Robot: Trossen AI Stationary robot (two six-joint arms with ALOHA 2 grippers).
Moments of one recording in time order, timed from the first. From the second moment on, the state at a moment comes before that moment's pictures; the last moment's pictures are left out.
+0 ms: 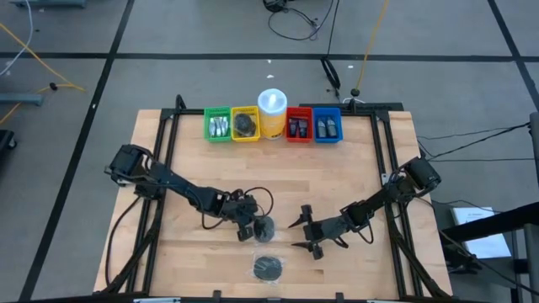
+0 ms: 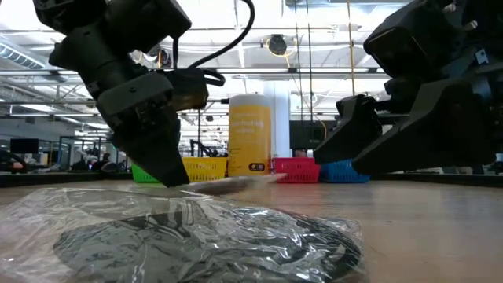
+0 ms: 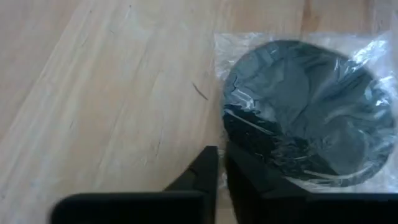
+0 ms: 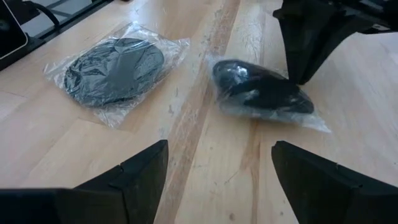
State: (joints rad) left arm -0.30 1.77 0.81 0.03 -0.15 -0.56; right arm 0.50 1.84 0.57 0.82 0.28 0.02
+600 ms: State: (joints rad) left arm -0.36 1.67 0.82 0.12 -0.21 -0.35; right arm 0.50 1.84 0.57 0.81 0.29 0.02
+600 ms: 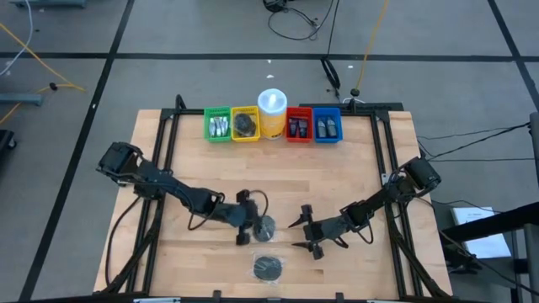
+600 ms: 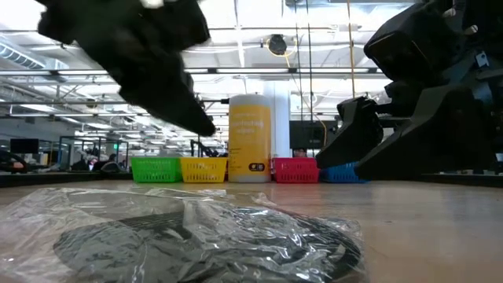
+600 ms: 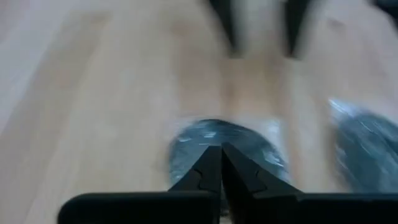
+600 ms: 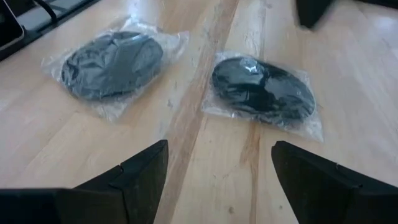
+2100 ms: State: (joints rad) left arm -0.49 1.87 1.17 -0.15 -0.39 -0.07; right arm 0.50 1.84 0.57 0.80 0.29 0.02
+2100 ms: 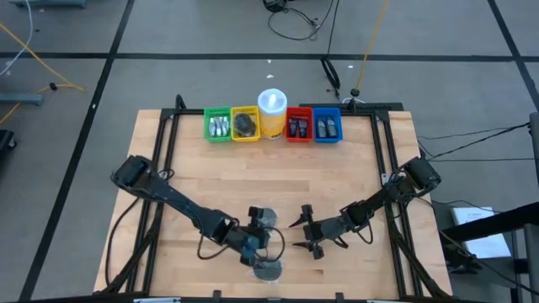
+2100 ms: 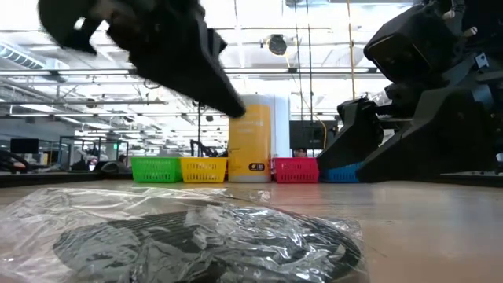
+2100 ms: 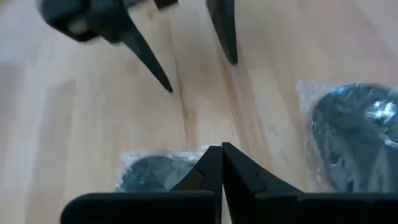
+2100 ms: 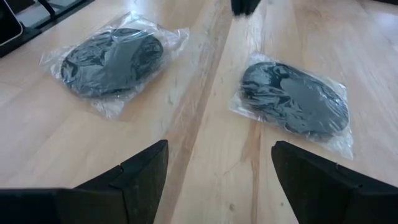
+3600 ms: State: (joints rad) left arm -0.33 1.83 0.88 0.01 -0.29 -0.48; right arm 0.39 1.97 0.83 0.57 0.47 -0.63
